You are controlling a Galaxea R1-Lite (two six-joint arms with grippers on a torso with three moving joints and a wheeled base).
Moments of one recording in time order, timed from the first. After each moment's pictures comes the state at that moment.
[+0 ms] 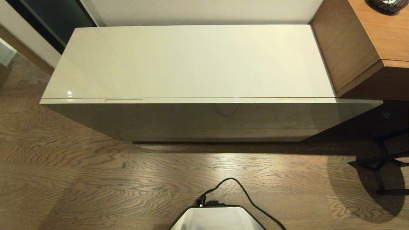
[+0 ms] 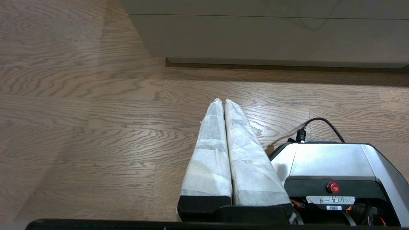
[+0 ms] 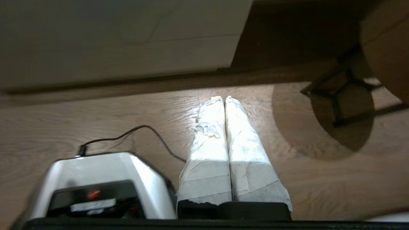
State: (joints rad) left arm 0.01 0.00 0.00 0.01 0.00 0.01; right arm 0.01 0.00 -0.53 0.54 -0.15 0.03
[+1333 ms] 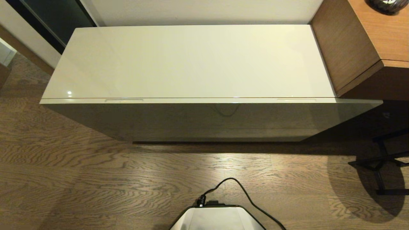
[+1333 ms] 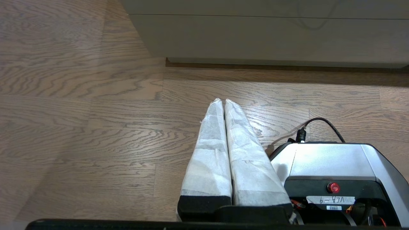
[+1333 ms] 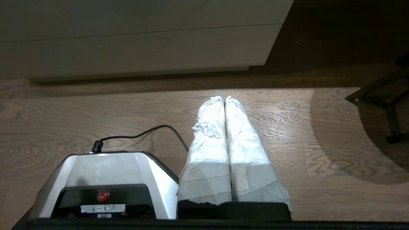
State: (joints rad) left arm 0.01 0.00 0.00 0.01 0.00 0.01; right arm 0.01 0.00 0.00 -0.01 -0.02 0.05
